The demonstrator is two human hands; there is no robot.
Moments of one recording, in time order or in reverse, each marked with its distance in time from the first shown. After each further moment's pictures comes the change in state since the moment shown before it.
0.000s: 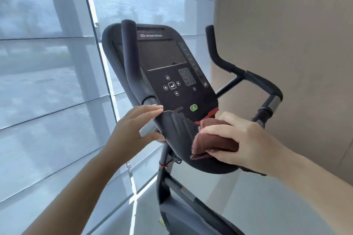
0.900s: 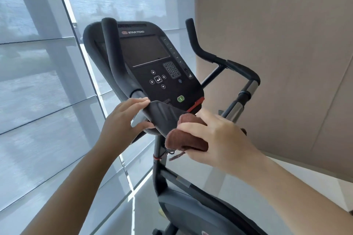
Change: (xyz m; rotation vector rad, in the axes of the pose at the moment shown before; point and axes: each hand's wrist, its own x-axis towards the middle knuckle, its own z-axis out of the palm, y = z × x) left_hand -0.004 0.002 -0.002 0.130 -0.035 -0.056; right_hand -0.026 -0.044 0.022 -0.176 0.157 0.026
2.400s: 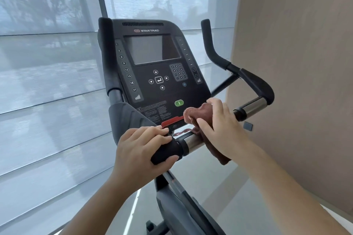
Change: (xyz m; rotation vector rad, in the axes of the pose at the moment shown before) left_hand -0.006 0.142 0.082 0.332 0.133 0.012; right_hand 0.019 0.156 0.000 0.253 -0.077 0.263
